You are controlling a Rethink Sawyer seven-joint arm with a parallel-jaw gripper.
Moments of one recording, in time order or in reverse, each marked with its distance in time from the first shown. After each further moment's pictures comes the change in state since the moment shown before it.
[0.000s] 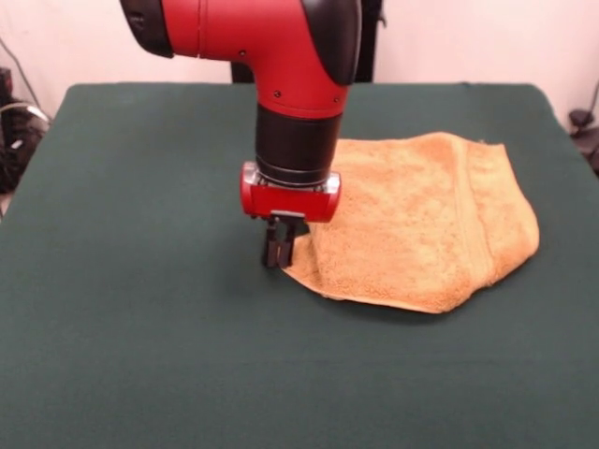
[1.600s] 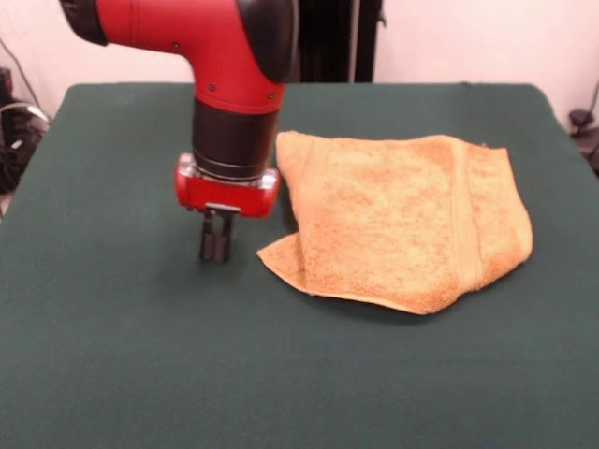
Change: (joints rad) arm -0.085 -0.008 -0.006 -0.008 -0.097 0.005 0.000
